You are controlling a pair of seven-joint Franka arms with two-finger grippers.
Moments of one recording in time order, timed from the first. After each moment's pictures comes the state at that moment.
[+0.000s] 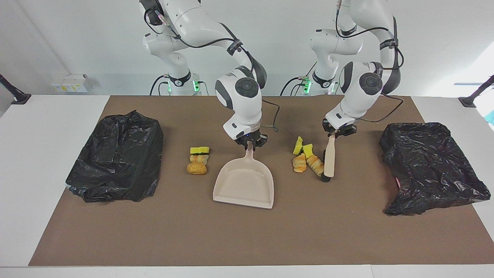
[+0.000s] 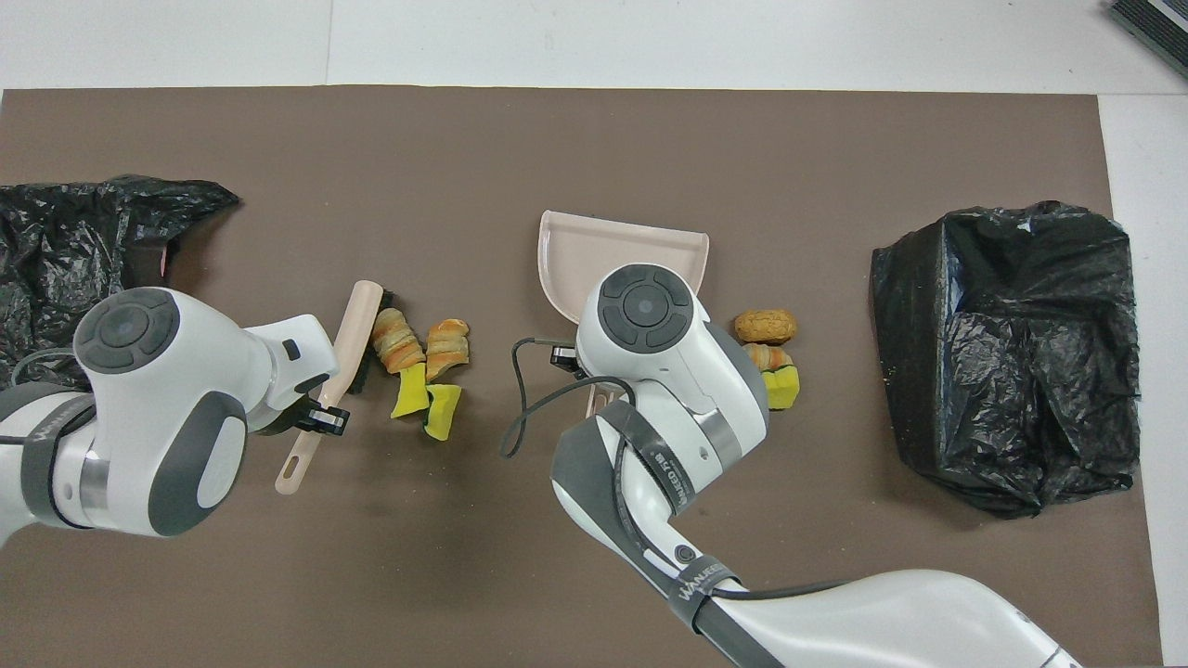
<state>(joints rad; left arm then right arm) -0.29 -0.03 0.04 -2.25 -0.03 2.07 0.12 0.40 0.40 0.20 -1.73 -0.03 2.13 0.79</state>
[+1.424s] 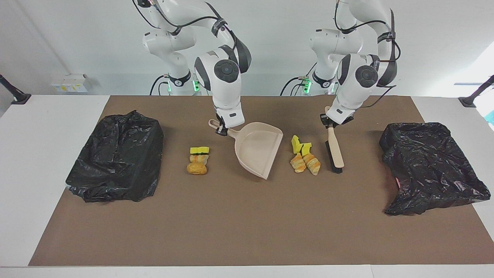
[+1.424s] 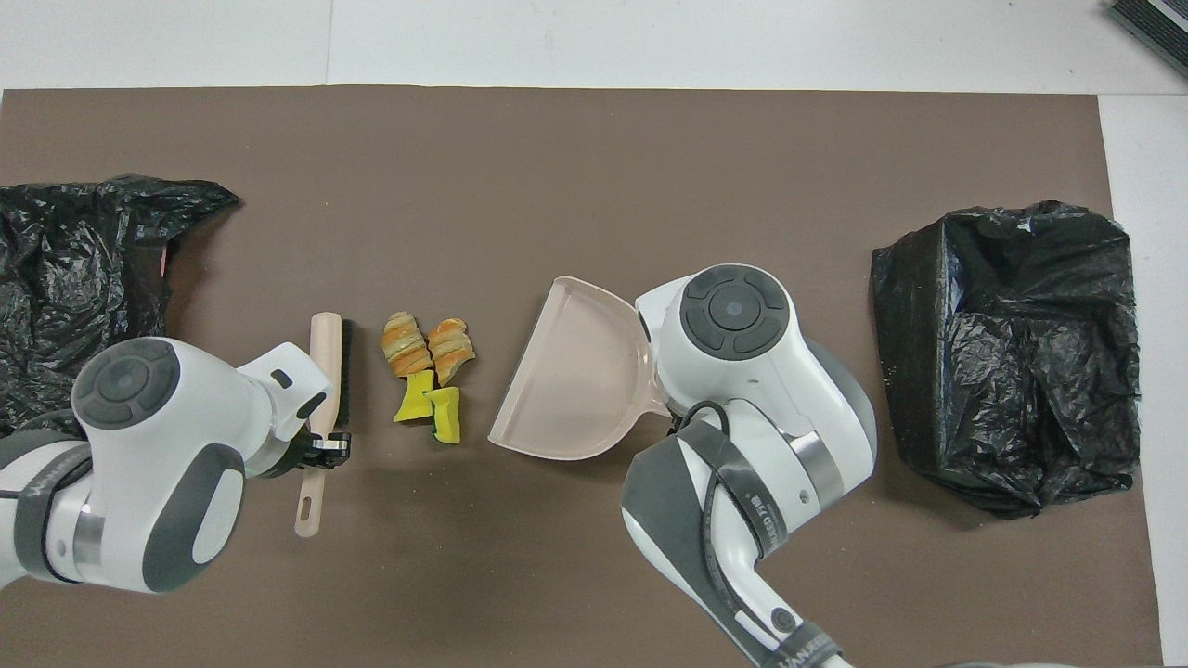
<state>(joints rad) -0.31 -0.15 0.04 -2.40 -0.03 2.11 -0.23 0.34 0.19 0.20 -1.88 -0.03 1.90 -0.63</state>
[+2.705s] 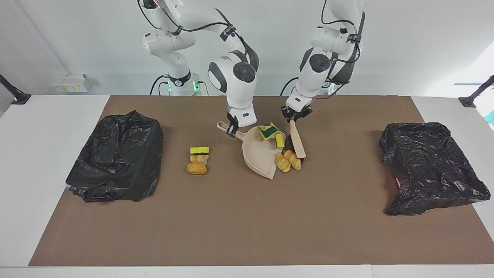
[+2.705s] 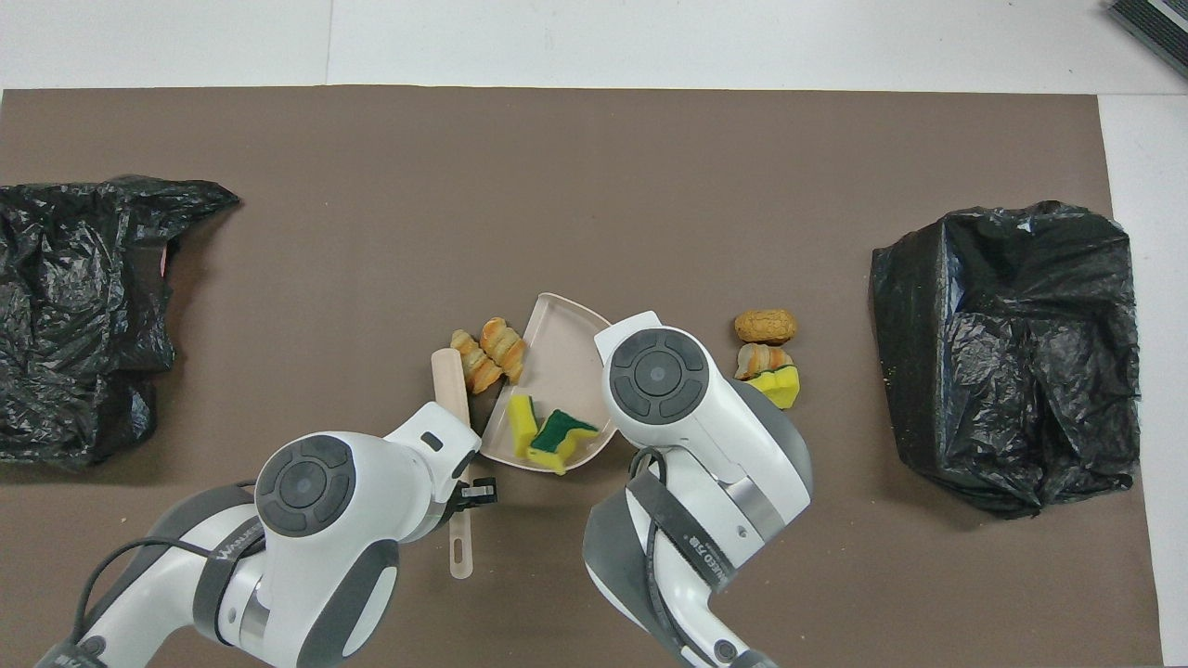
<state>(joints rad) -0.64 -0.15 0.04 -2.43 -0.26 2.25 -0.50 0.41 0.21 0.20 -1.94 -0.11 2.00 -0.51</state>
